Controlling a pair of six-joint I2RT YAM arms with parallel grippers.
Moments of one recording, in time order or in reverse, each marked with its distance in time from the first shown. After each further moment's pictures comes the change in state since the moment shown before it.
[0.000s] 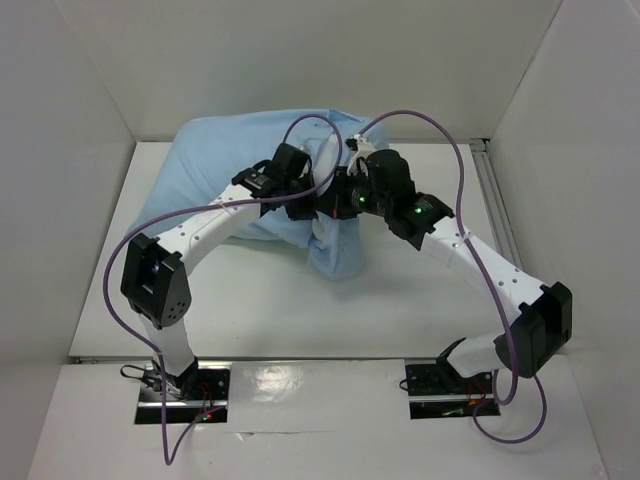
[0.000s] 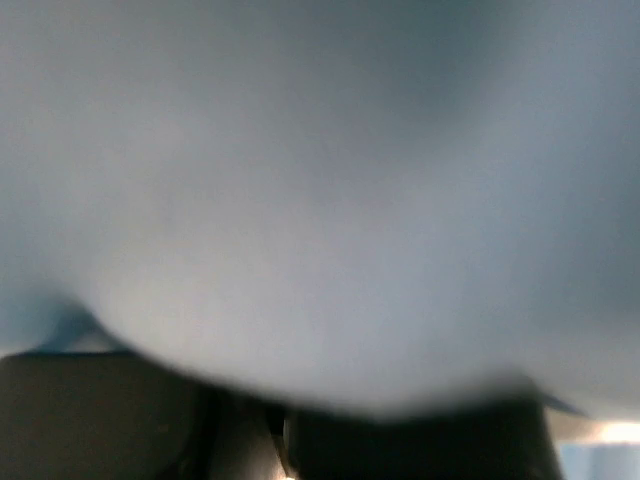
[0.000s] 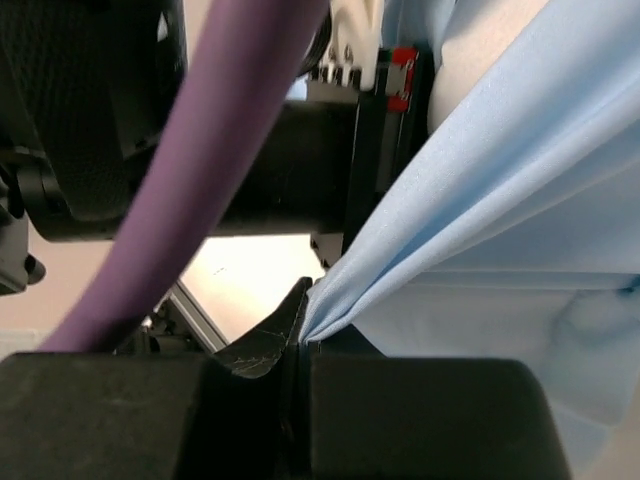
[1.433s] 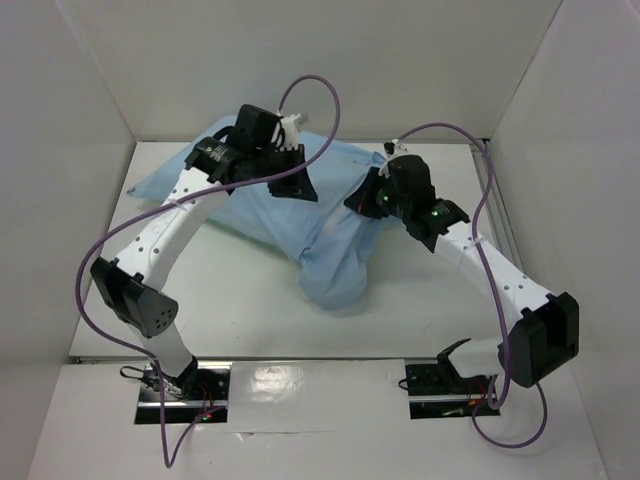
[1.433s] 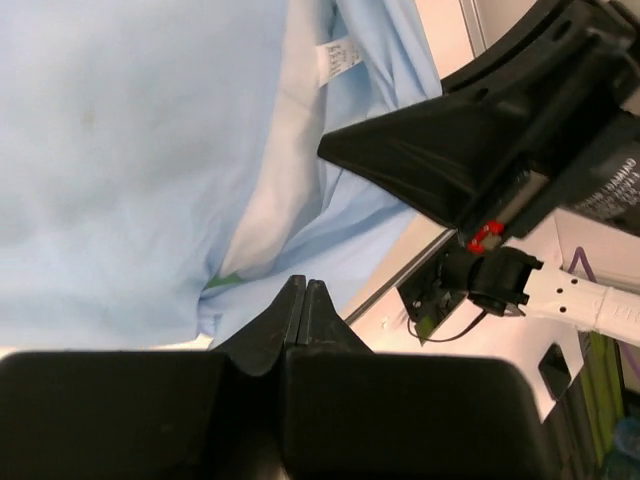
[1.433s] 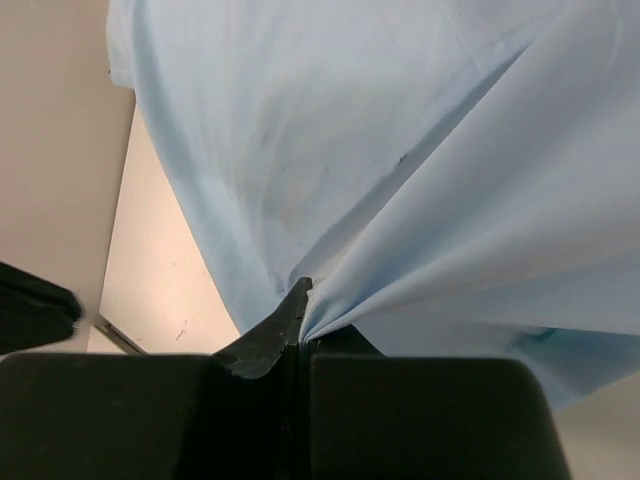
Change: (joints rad) left arm 0.050 -0.066 0.340 -0.342 0.307 0.320; right arm -0.142 -0.066 -0.148 0.004 0.131 0.115
